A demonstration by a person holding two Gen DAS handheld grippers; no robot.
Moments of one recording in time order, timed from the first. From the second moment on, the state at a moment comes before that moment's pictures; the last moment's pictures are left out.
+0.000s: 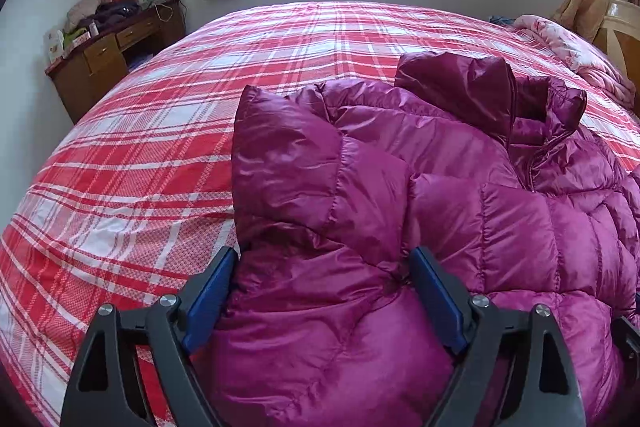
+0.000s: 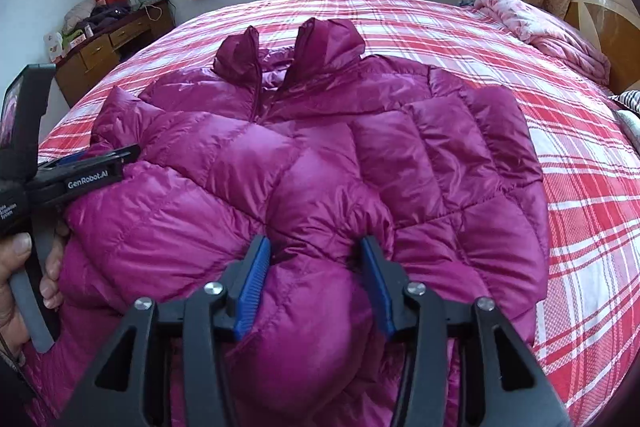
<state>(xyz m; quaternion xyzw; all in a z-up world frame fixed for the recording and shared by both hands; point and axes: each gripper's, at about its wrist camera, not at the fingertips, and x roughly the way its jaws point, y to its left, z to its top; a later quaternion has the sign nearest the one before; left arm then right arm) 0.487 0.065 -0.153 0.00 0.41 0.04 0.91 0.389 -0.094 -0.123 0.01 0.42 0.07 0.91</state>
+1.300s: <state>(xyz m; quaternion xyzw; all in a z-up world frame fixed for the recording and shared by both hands) 0.491 0.068 -0.164 -0.02 0.43 0.06 0.90 0.424 -0.029 -0.116 -0.02 0.42 0.03 0.91</state>
